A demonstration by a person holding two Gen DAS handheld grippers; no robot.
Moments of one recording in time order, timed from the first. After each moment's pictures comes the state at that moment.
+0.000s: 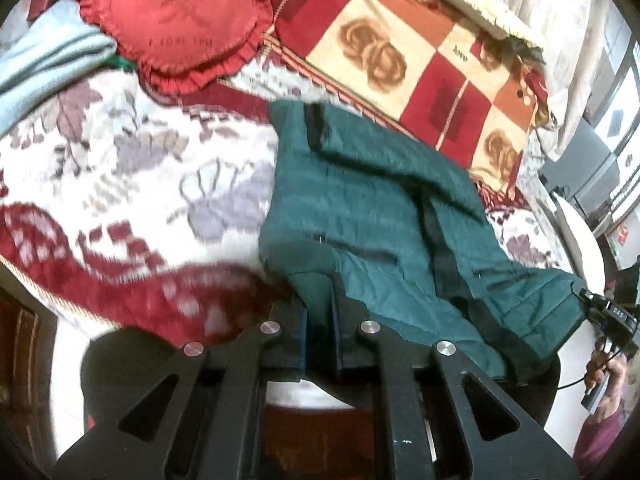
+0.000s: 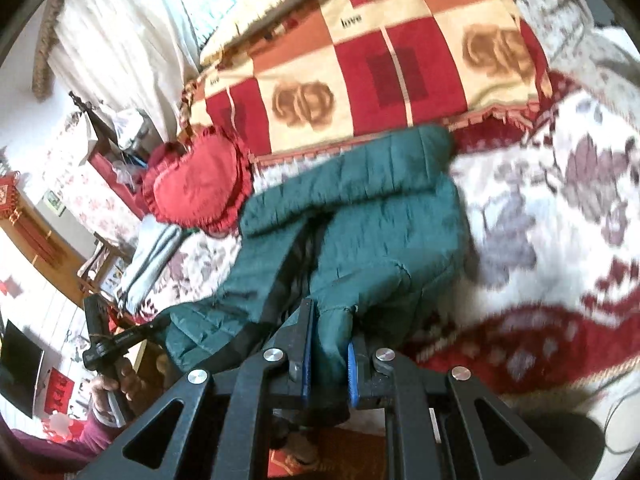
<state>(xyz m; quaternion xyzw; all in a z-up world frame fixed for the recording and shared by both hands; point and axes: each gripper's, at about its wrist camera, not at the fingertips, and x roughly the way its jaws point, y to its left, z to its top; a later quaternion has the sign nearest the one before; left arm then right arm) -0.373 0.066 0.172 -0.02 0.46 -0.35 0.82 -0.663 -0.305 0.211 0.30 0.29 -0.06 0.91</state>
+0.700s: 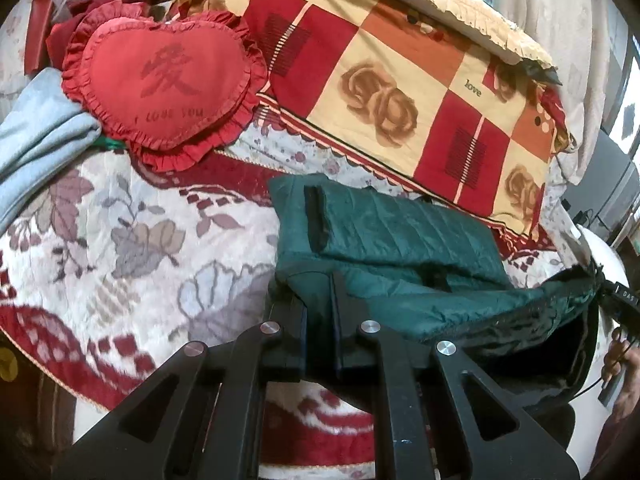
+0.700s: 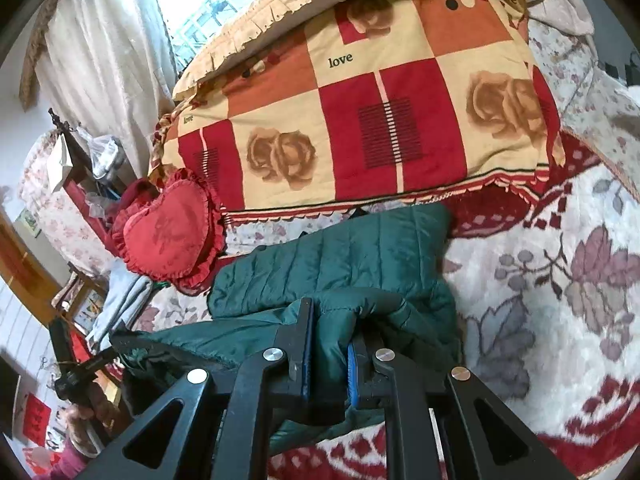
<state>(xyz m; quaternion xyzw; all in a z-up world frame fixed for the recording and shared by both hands) -0.307 0.004 0.216 0.00 0.40 -0.32 0.86 -0.573 -0.370 0.242 0.27 0.27 -0.11 0.92</state>
